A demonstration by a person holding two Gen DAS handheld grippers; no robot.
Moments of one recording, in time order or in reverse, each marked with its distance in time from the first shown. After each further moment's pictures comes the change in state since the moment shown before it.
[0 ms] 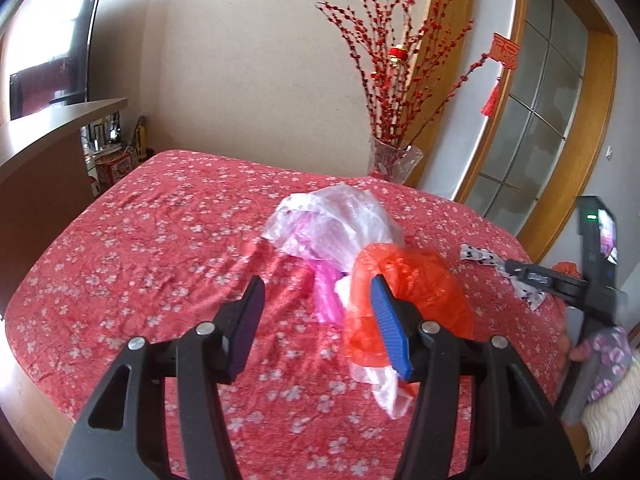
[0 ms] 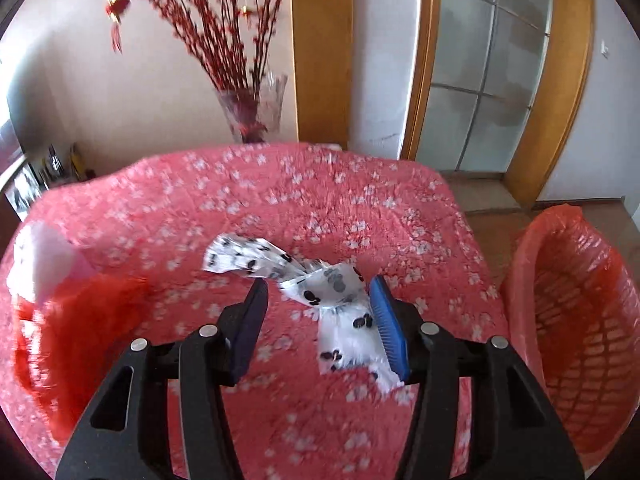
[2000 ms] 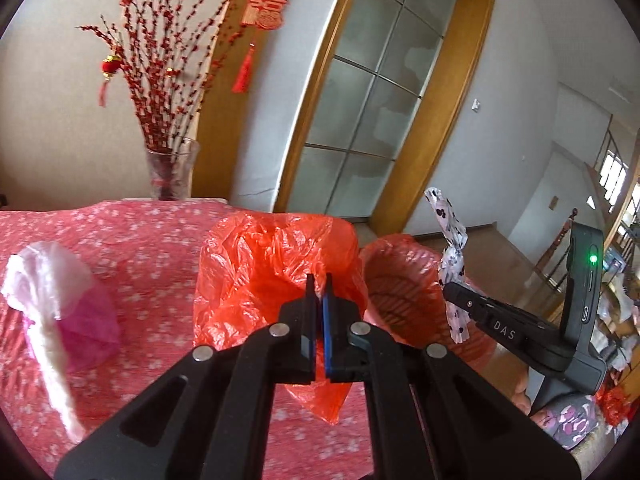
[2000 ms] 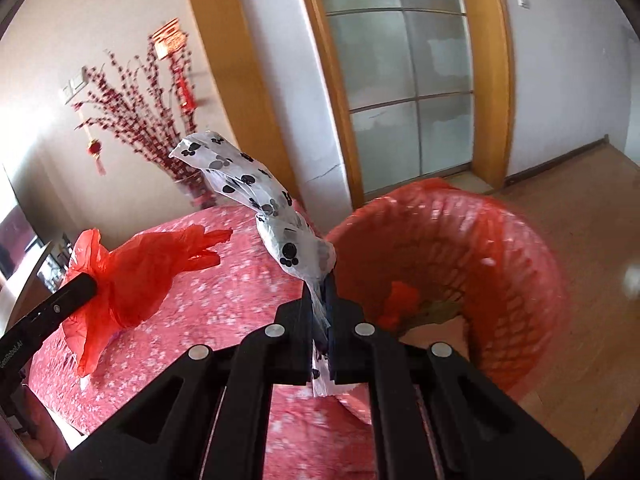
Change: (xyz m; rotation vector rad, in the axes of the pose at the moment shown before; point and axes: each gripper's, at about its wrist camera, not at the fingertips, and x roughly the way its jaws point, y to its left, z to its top) left arm 0.000 -0.227 0.012 0.197 0.066 -0.488; right arm -0.145 -0.172 -0.061 0.264 -0.186 0.047
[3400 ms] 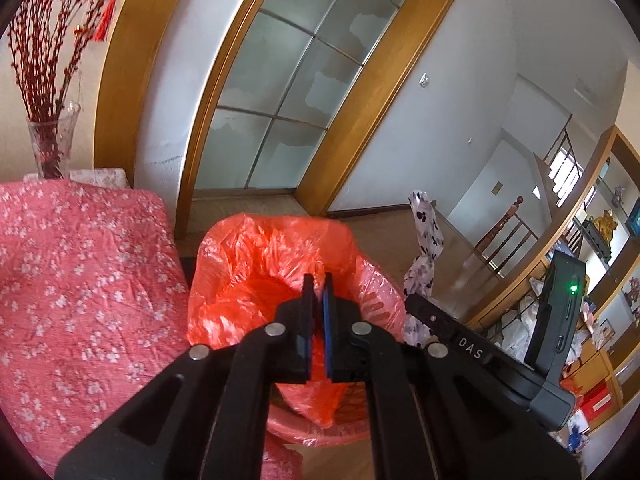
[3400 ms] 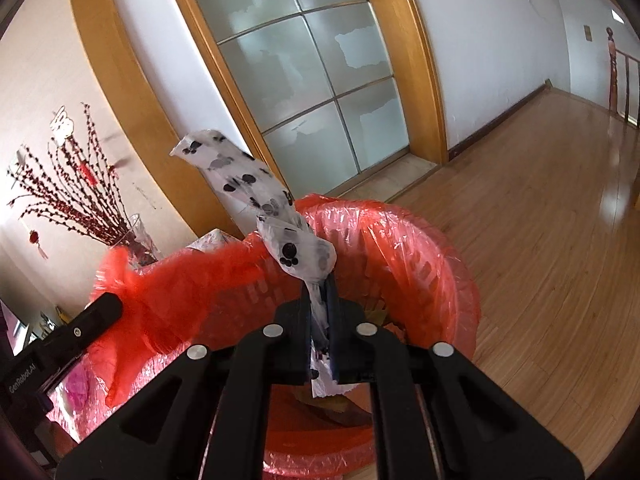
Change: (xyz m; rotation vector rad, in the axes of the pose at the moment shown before) left arm 0.121 -0.107 0.008 -0.031 0.124 -0.244; right arm 0.002 -0.121 0.012 0.253 -0.036 -0.121
